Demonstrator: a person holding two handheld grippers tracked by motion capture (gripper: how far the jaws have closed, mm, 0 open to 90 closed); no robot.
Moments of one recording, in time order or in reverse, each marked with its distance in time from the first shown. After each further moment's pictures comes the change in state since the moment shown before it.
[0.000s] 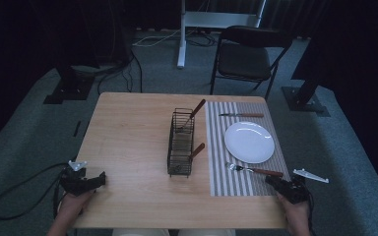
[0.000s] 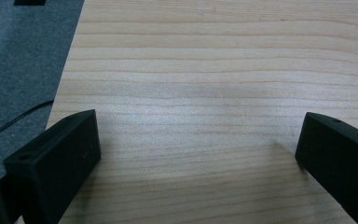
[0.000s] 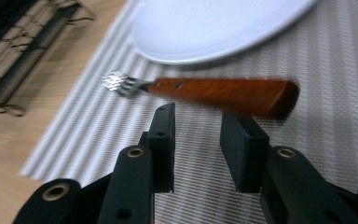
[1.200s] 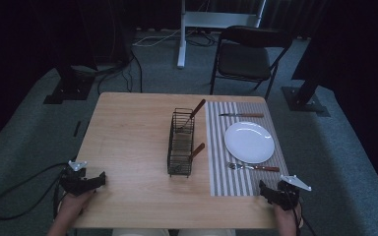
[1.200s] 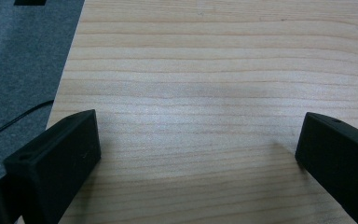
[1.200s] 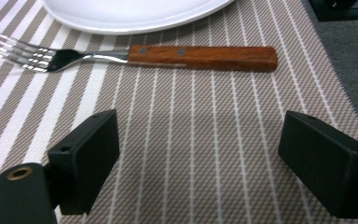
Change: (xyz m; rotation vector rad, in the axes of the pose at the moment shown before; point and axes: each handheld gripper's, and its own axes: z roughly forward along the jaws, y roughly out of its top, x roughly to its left) left arm 0.000 0.000 0.000 0.000 0.000 -0.002; right arm 0.033 -0.026 0.018 -0.024 -0.398 -0.091
